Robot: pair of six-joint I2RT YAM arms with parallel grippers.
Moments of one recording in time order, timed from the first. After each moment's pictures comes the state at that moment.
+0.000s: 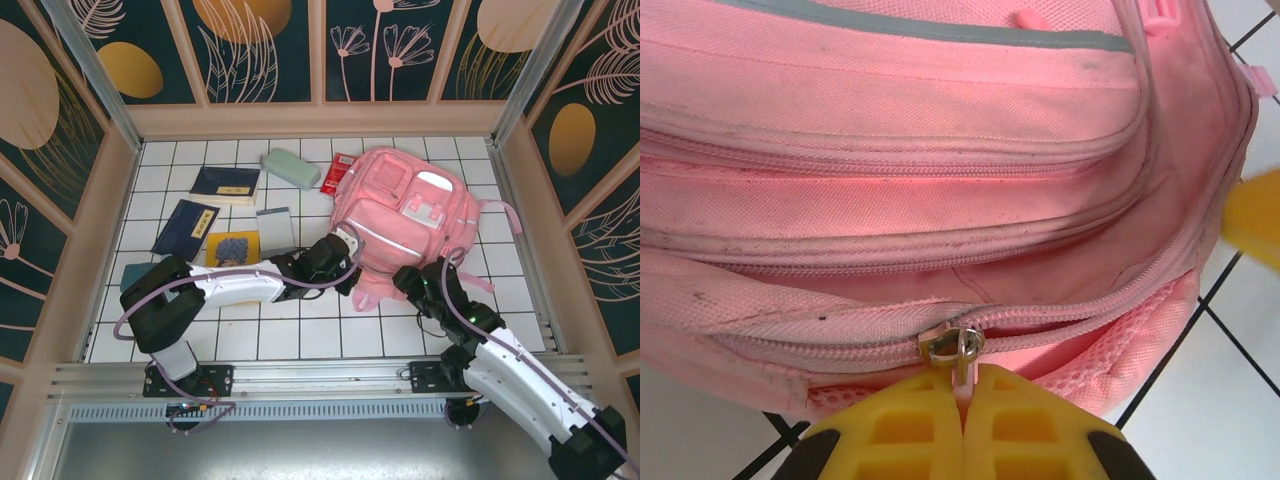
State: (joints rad) left arm -1.03 1.71 0.98 0.02 0.03 -0.47; right arm 0.60 0.59 0.32 -0.49 0.12 1.17
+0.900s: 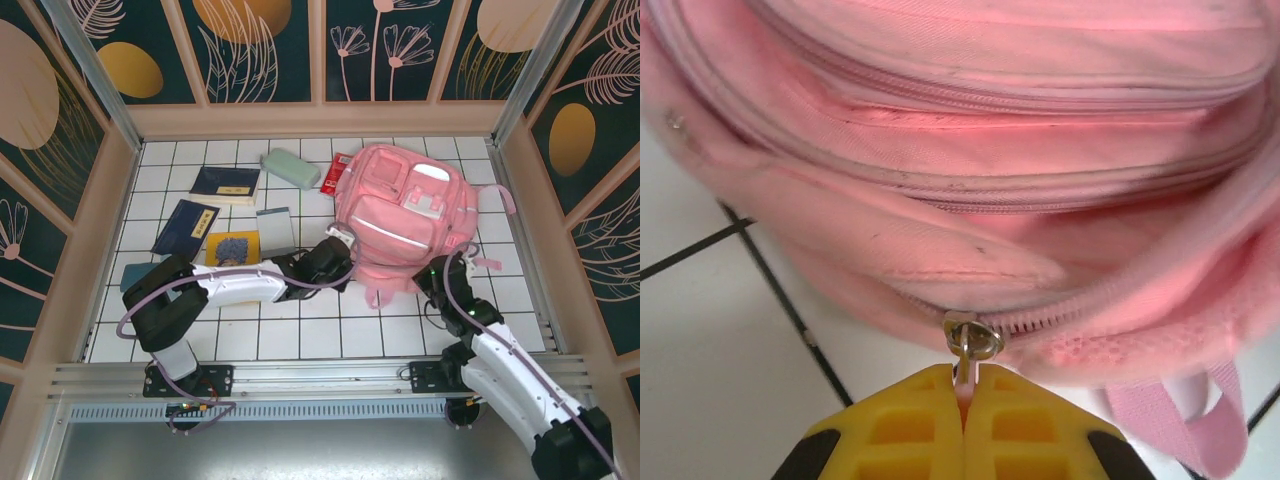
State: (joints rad) left arm -1.00 1.72 0.98 -0.07 -0.20 -0.47; right arm 0.38 0.63 0.30 -0.41 0.24 1.08
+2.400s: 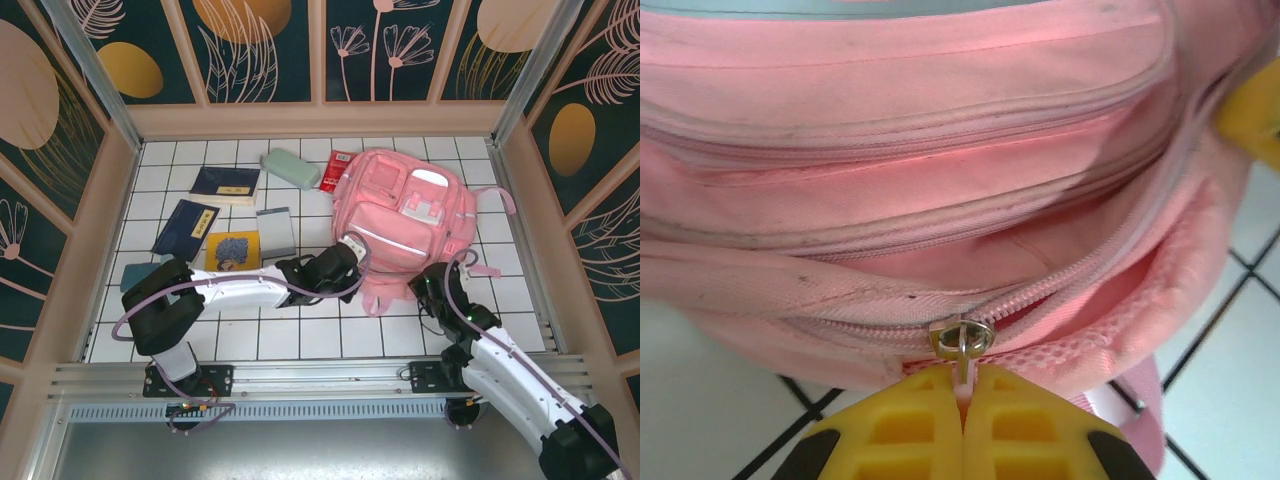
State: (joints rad) left arm -1.09 1.70 1.01 -0.09 -0.13 -0.38; right arm 0.45 0.61 0.25 -0.41 0.21 1.27
